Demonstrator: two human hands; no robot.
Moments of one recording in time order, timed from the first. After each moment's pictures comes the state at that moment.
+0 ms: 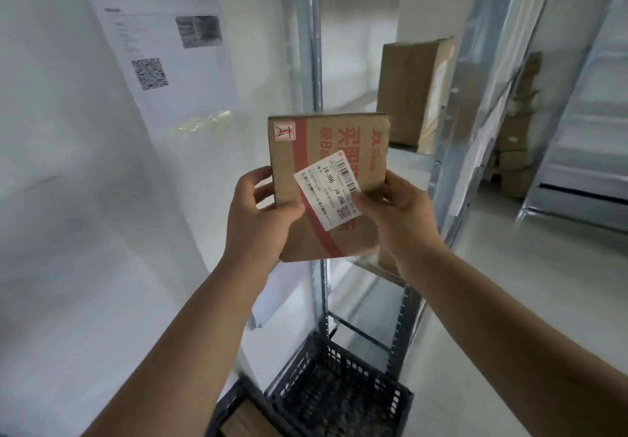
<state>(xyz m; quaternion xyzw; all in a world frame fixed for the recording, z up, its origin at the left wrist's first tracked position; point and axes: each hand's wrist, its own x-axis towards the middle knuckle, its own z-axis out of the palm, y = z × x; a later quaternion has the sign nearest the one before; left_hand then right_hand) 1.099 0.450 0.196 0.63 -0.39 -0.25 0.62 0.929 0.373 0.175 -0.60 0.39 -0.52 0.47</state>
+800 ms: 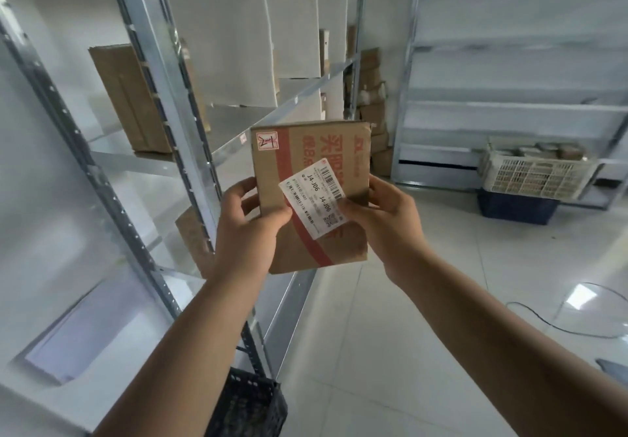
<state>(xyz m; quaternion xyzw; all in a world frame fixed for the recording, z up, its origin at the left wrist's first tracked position) 0.696 0.352 0.167 0.57 -0.43 -0.36 0.59 0.515 0.323 0.154 -0.51 0.47 -0.58 0.43</state>
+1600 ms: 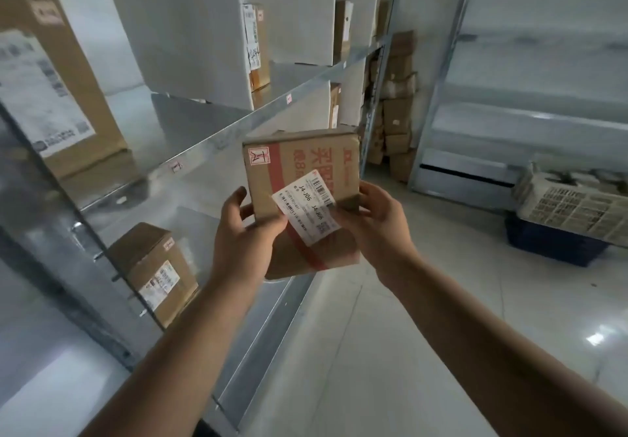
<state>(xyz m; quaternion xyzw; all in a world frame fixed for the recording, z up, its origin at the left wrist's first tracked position) 0.646 0.062 0.112 0.62 -0.38 -0.35 0.59 0.469 0.006 0.104 -0.54 0.48 -0.51 0.46</state>
